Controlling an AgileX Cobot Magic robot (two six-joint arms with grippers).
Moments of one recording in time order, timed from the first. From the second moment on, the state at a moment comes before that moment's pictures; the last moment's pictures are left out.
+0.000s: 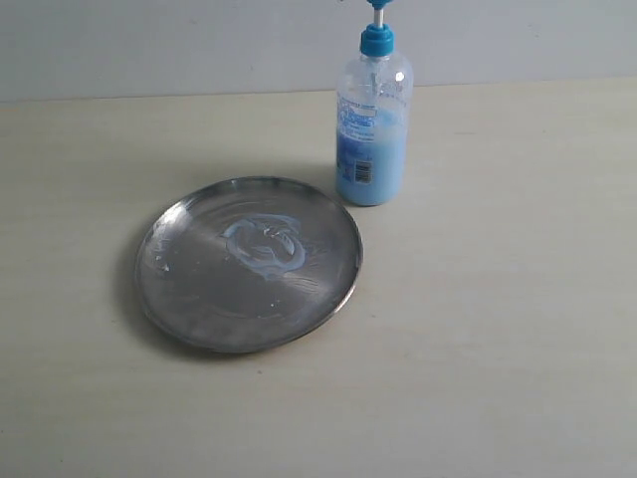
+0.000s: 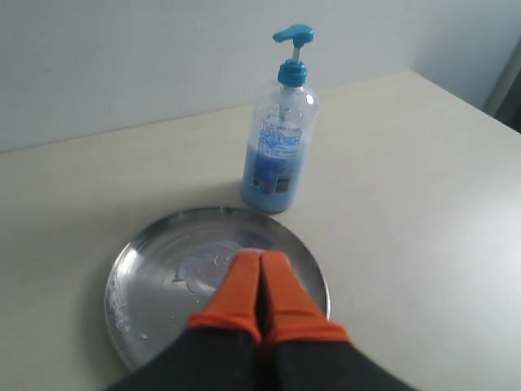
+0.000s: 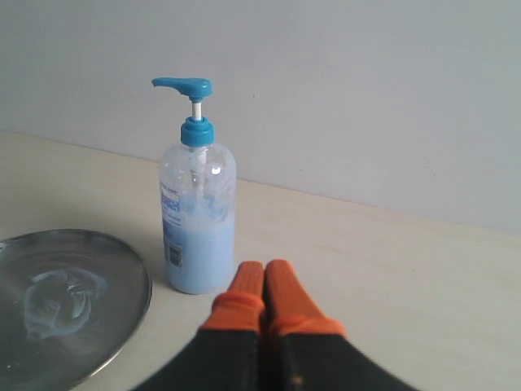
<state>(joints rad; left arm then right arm) -0.57 0.52 -0.62 -0.11 0.53 -0.03 0.25 0.45 -0.41 0.21 0.29 -0.28</state>
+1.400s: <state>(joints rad) -0.45 0.17 -0.29 -0.11 0.23 -0.03 0.25 0.37 -0.36 0.23 0.18 -0.28</state>
